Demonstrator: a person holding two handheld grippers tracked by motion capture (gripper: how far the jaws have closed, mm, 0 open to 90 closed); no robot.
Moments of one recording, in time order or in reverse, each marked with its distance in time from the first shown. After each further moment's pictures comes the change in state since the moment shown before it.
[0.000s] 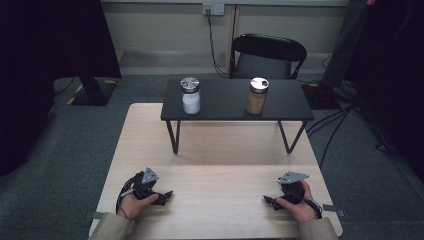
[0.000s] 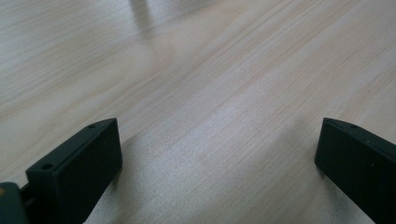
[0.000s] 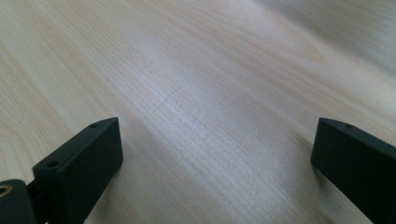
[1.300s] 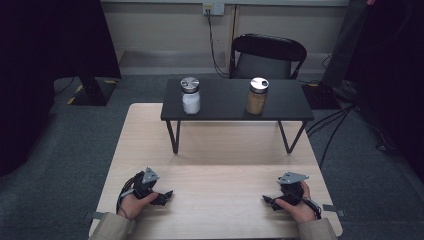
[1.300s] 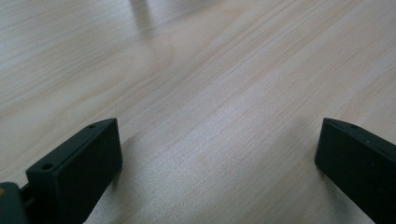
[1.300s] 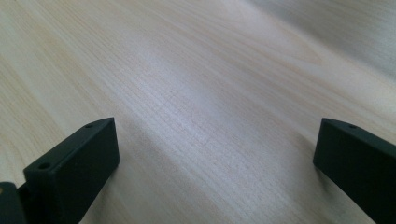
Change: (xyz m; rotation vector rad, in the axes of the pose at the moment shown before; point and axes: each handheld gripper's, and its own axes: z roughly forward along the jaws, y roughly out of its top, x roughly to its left) left arm -0.001 0.000 0.001 -0.002 0.003 -0.009; right arm 0.005 -0.003 0.002 -0.016 -0.018 0.010
